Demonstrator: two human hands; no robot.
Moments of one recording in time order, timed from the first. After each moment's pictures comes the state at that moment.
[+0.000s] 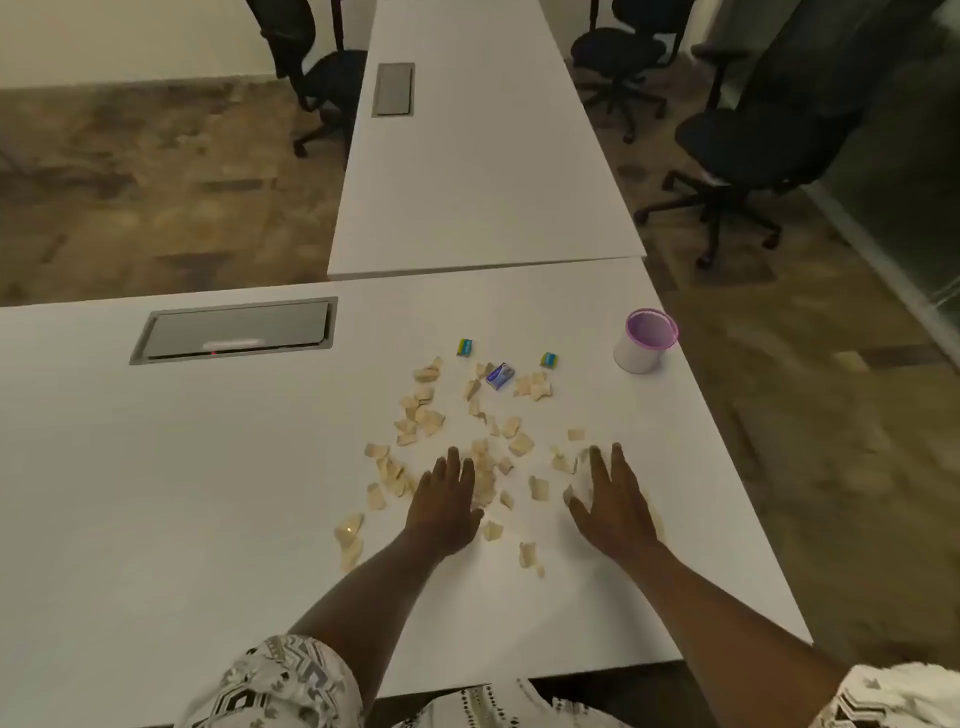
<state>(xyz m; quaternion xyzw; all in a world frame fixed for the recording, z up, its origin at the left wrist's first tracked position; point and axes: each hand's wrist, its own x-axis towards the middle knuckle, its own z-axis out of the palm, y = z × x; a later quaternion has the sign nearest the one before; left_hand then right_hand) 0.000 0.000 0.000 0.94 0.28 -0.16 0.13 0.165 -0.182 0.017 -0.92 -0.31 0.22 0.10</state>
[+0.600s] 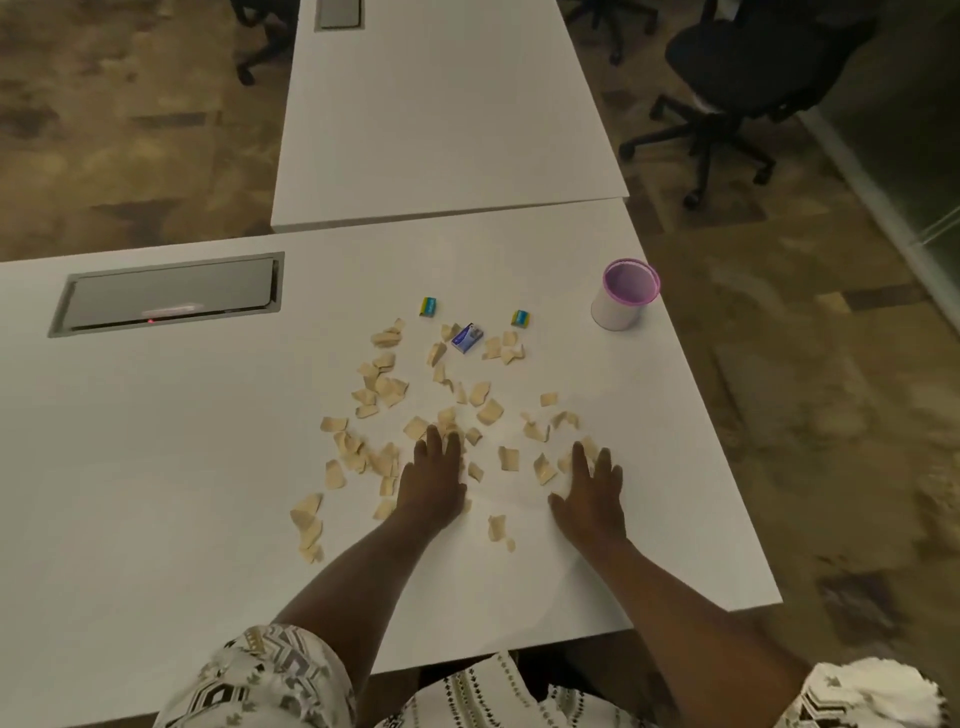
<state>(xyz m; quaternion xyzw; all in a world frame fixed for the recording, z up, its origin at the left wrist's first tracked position) 0.036 -0.018 -0.032 0.91 0.32 -0.18 0.17 0.163 -0.199 -0.035 -0.93 -0.20 0.28 0.10</state>
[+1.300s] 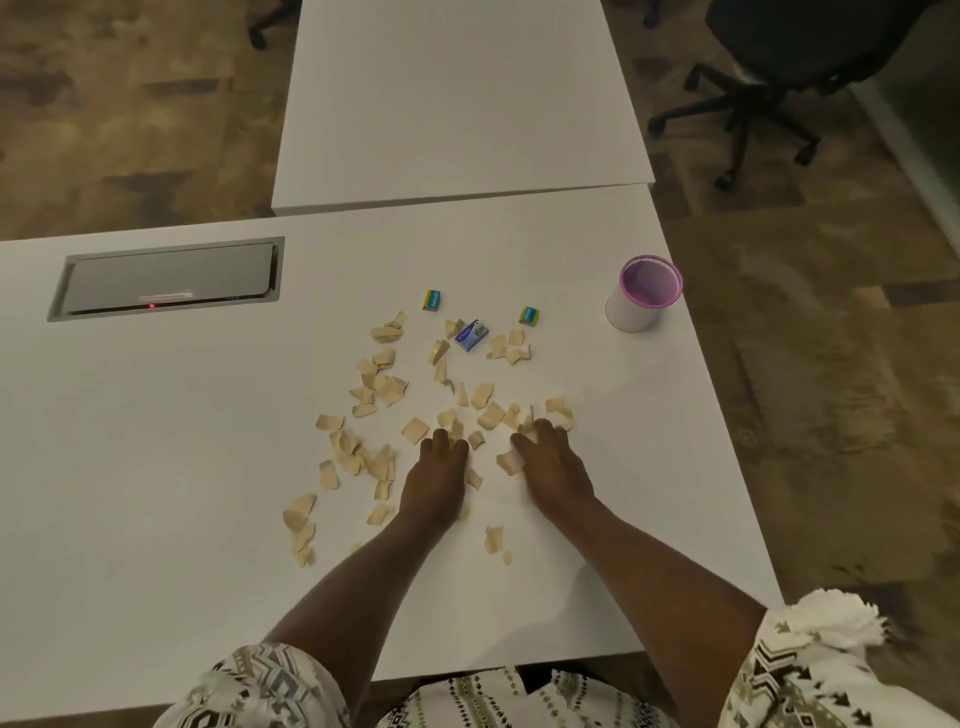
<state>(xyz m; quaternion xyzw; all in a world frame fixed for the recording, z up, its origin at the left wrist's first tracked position) 0.055 -0.017 -0.042 0.91 0.34 -0.15 0.17 0.190 -0.133 -0.036 -0.87 -0.45 0.20 0.03</state>
